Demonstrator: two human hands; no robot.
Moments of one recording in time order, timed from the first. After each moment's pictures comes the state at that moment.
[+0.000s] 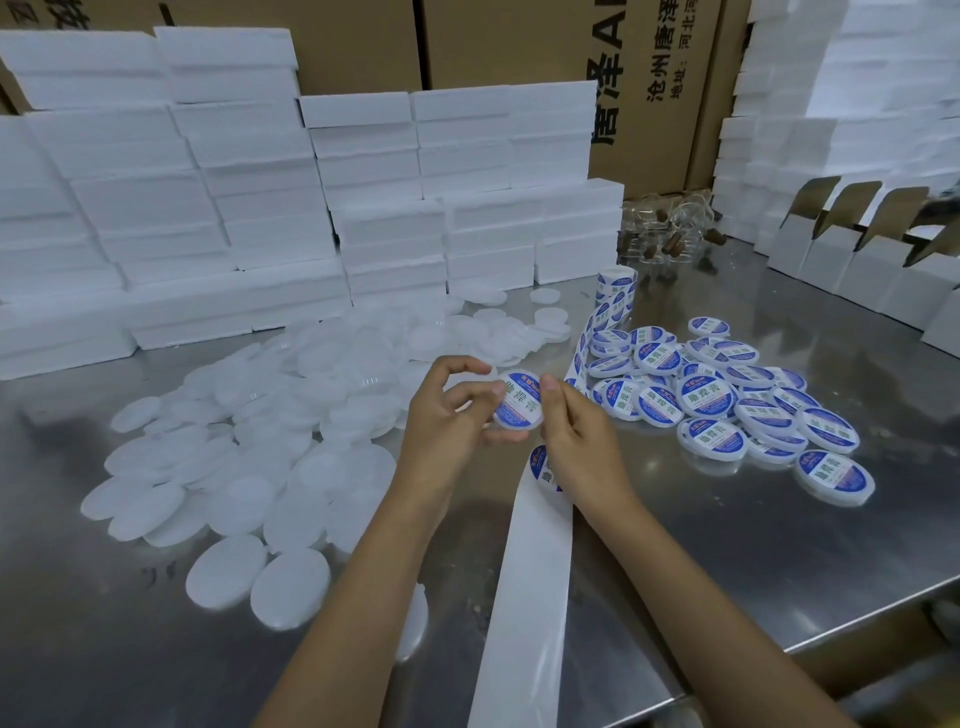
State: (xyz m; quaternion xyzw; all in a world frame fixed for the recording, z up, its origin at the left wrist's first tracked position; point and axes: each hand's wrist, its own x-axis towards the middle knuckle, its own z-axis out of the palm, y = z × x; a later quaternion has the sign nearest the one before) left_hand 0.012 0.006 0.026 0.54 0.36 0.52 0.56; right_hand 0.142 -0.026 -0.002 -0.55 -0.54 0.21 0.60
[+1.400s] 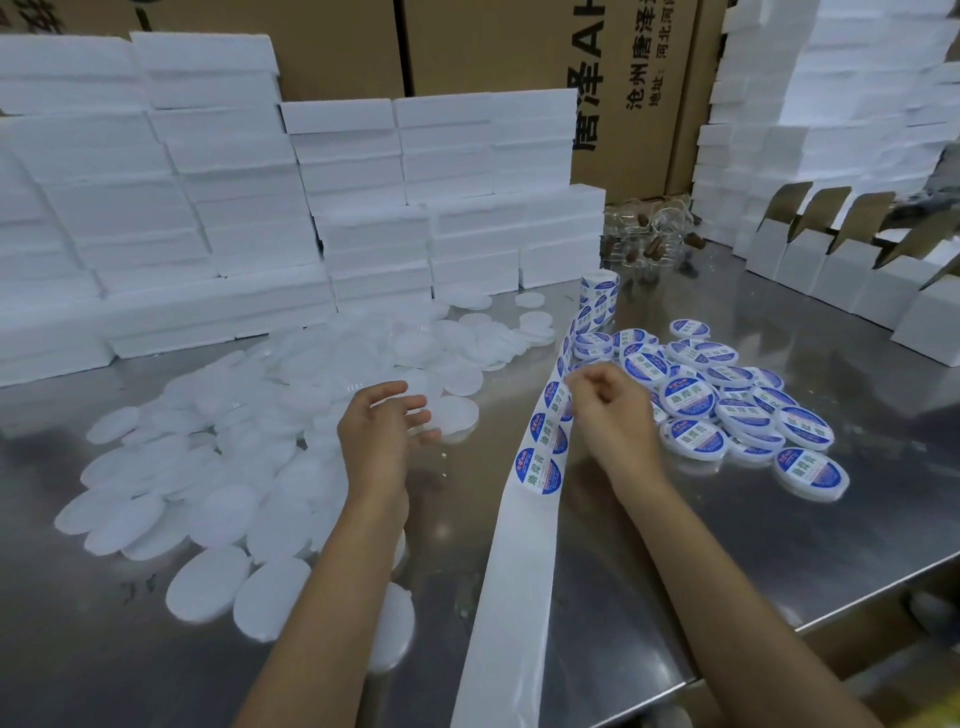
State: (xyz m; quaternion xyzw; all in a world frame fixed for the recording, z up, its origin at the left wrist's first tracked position) left_hand -0.009 0.024 0.022 0.36 0.49 0.60 0.52; right_hand 0.192 -0.012 0.002 -0.64 -0.39 0.23 0.62
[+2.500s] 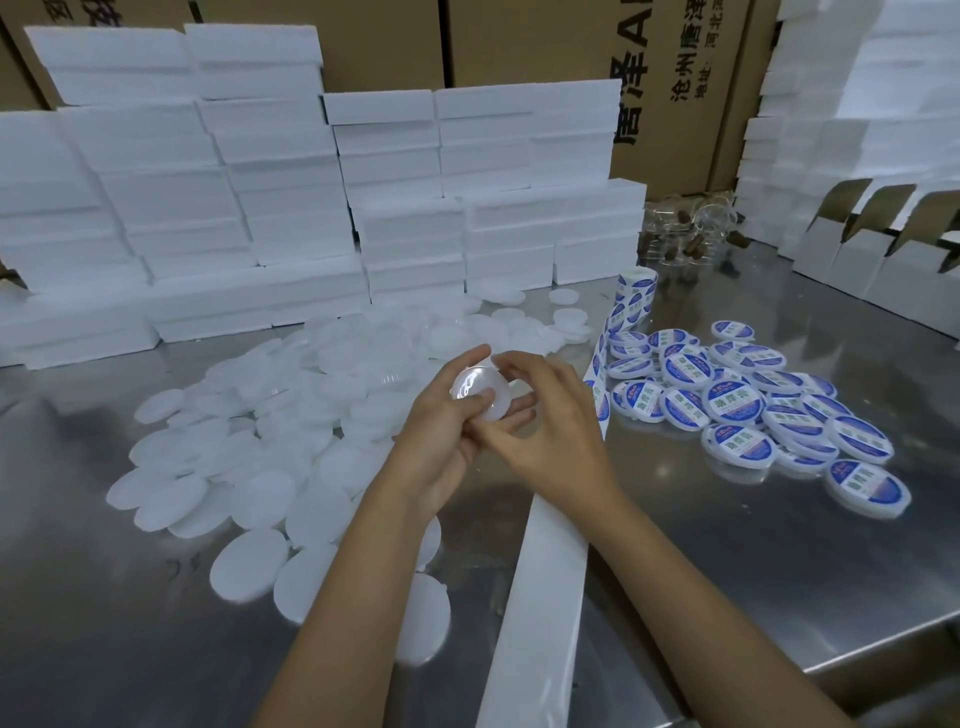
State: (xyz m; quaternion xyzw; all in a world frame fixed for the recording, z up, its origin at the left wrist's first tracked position) left_hand -0.010 0.017 0.035 0.40 0.27 0.48 0.73; right_hand 0.113 -0.012 0.004 -0.55 -0.63 0.05 0.54
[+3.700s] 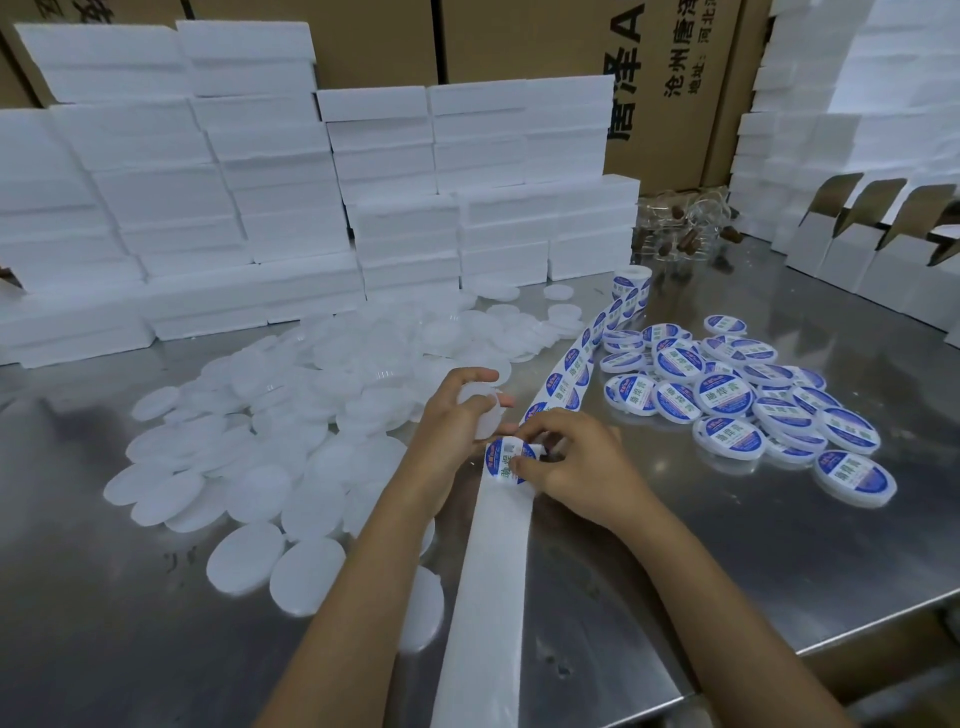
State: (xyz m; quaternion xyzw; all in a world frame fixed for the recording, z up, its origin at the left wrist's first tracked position) left_hand 0.003 0.026 0.016 0.56 0.46 0.43 0.55; right_hand 0.146 -0.036 -0.003 -0.63 -0.65 0.19 0.38
